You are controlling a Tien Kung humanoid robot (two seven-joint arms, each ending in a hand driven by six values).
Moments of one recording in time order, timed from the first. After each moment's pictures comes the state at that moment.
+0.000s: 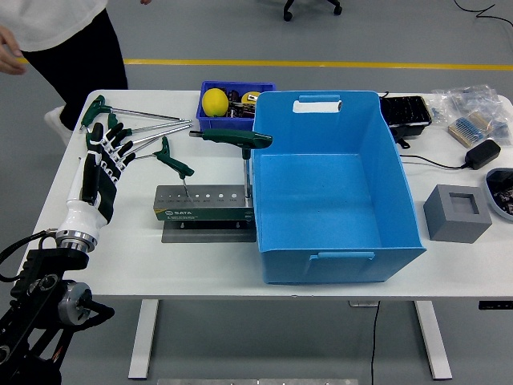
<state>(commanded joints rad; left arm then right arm) -0.04 0.08 -1.34 -1.46 1.03 0.19 -0.13 0.06 -0.14 0.82 0.18 -0.68 -0.20 -0.18</state>
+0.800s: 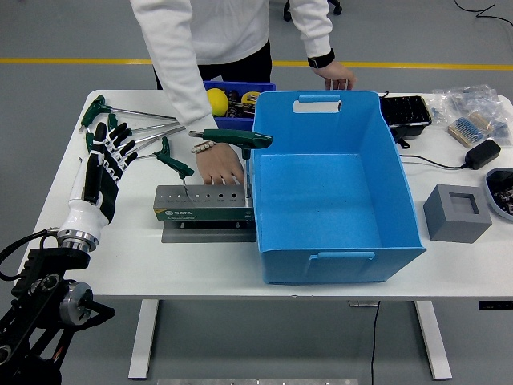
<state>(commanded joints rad) -0.04 0.08 -1.34 -1.46 1.04 0.19 -0.13 0.07 -0.14 0.82 0.18 -0.67 -0.20 -0.18</state>
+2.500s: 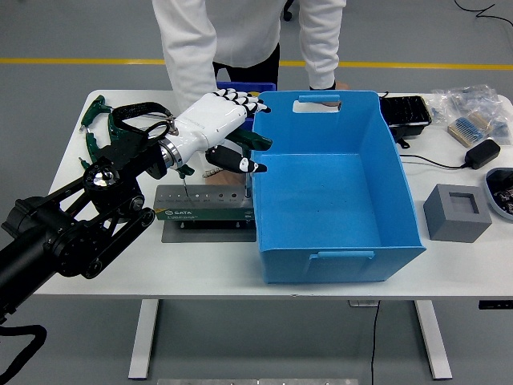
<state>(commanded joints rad) -0.71 0.18 -0.84 -1.13 2.27 0.04 -0.04 0.07 -0.15 0.85 0.18 -0.72 -0.20 -0.20</state>
